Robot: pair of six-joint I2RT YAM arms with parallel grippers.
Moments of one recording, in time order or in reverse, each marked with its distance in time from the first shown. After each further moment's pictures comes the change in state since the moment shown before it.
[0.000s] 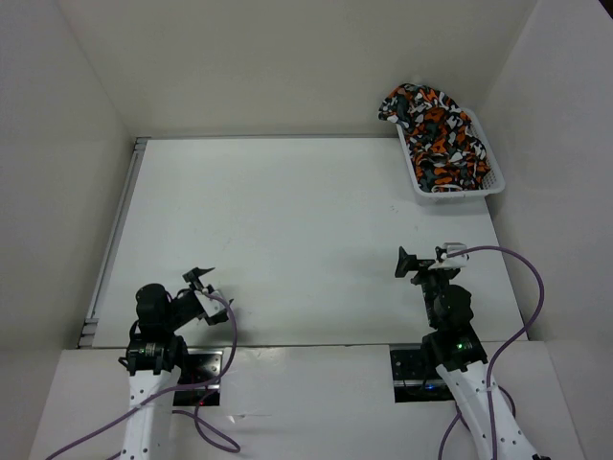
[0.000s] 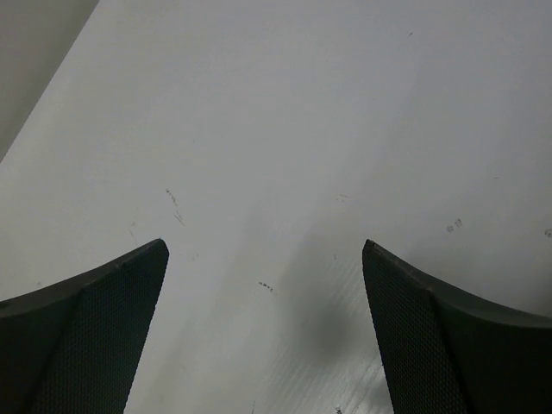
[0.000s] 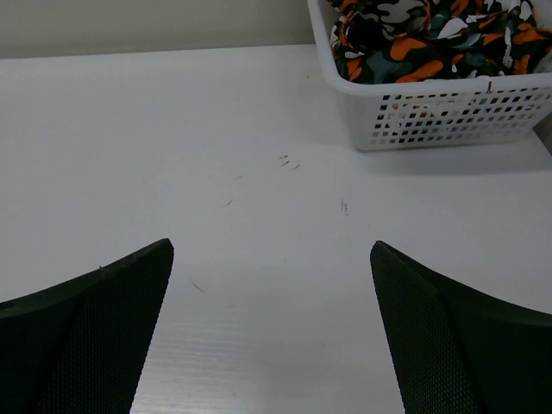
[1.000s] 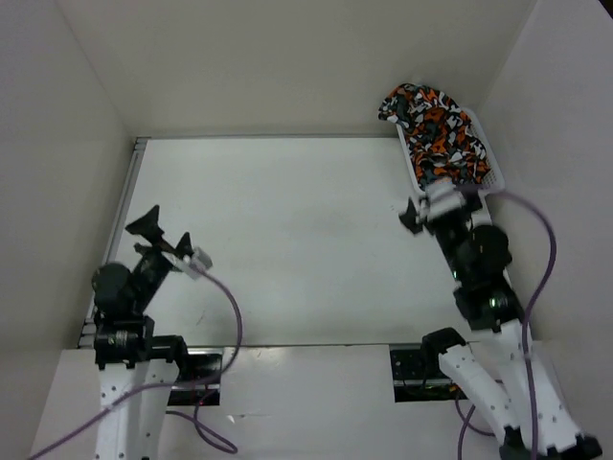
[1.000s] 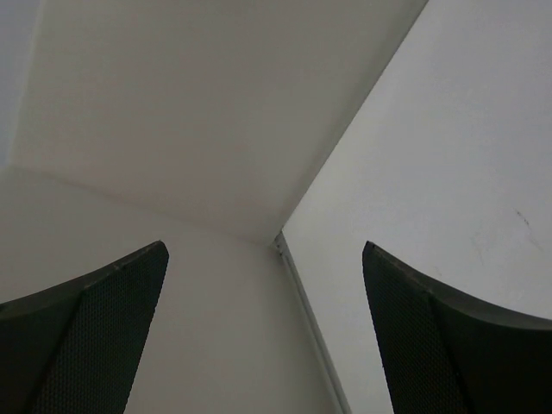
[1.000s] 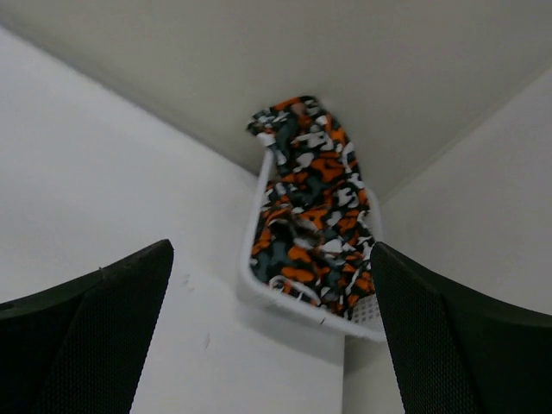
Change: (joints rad) left arm -0.003 0.222 0.425 0.217 -0.340 0.269; right arm -0.002 0.462 0.633 -0.143 -0.246 -0.633
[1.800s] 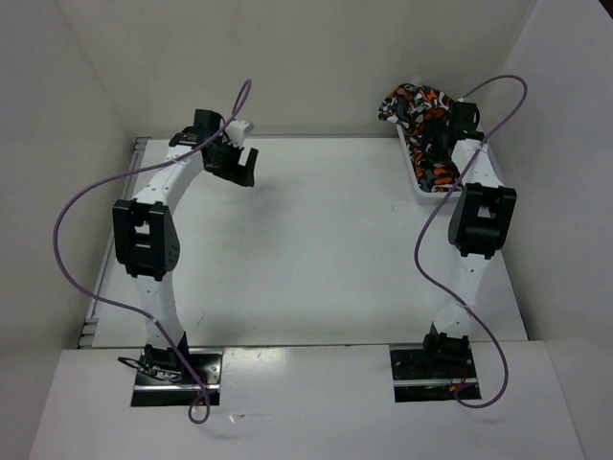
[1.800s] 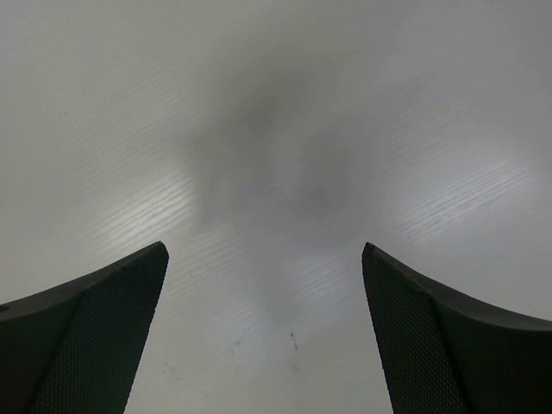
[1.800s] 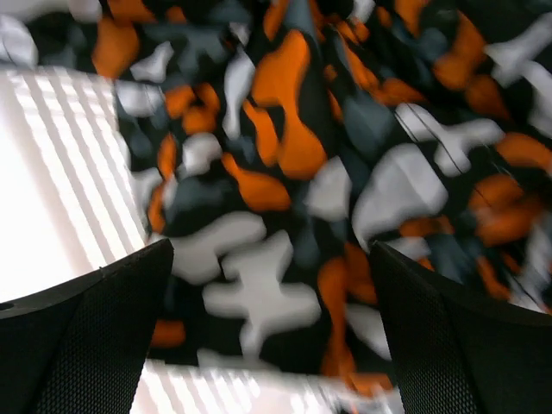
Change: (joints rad) left arm -0.174 1.775 1.303 -0.490 -0.147 -0.867; right arm -0.459 1.741 1.267 -0.301 0.055 0.756
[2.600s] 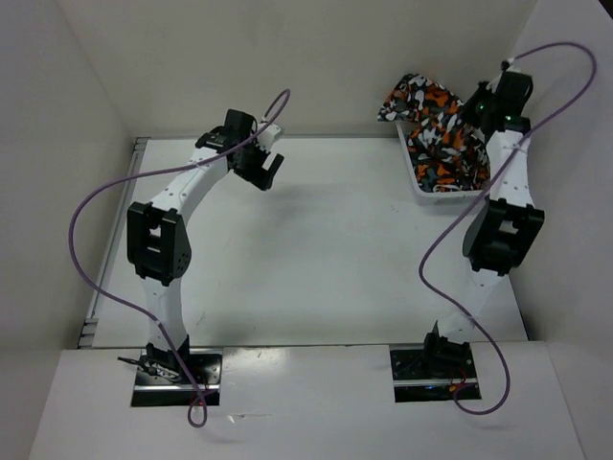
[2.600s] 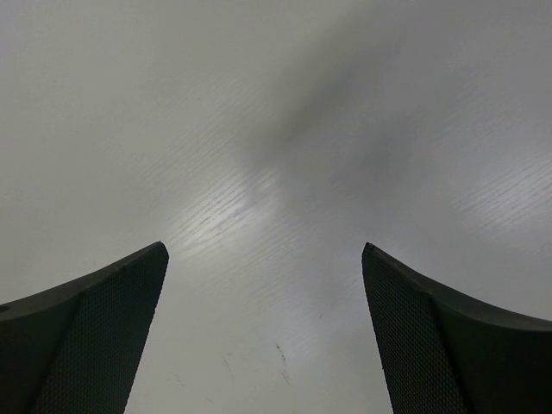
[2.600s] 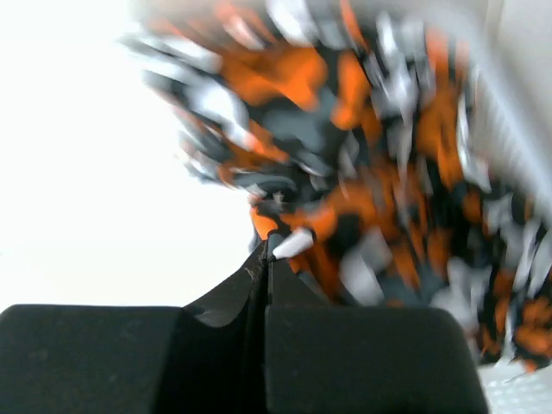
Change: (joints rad) left arm -0.192 0.032 0.066 -0.012 -0.174 0.057; right arm -0.109 -0.102 0.121 0.024 -0.346 0.151
